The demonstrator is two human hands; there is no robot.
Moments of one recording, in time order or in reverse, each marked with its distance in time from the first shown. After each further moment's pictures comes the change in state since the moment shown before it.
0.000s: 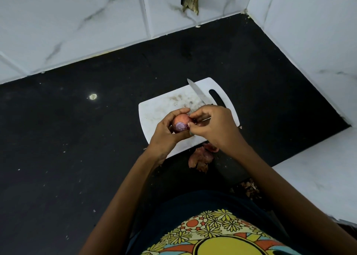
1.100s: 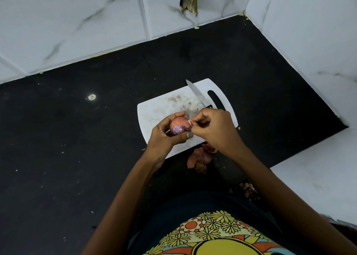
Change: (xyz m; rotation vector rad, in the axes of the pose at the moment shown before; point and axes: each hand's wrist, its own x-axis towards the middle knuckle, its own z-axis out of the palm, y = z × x) left_hand -0.008 -0.001 0.001 -0.083 0.061 -0.065; right_hand -0.001 0.010 0.003 0.020 0.012 0.001
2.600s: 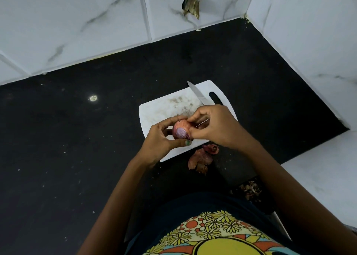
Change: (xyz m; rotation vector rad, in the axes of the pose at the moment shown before) left_hand -0.005 0.014 -0.016 0.259 -0.114 0.051; right_hand 0.008 -0.015 -0.017 -0.019 -0.233 -0.030
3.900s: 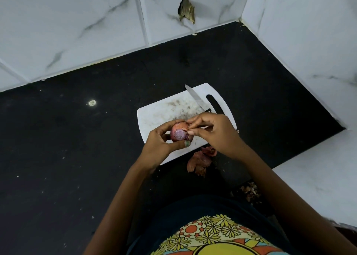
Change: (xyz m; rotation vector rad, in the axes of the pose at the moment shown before) left_hand 0.000 -0.005 0.005 -0.045 0.043 -0.011; right_hand -0.008 0.022 0.010 0.233 0.066 -0.035
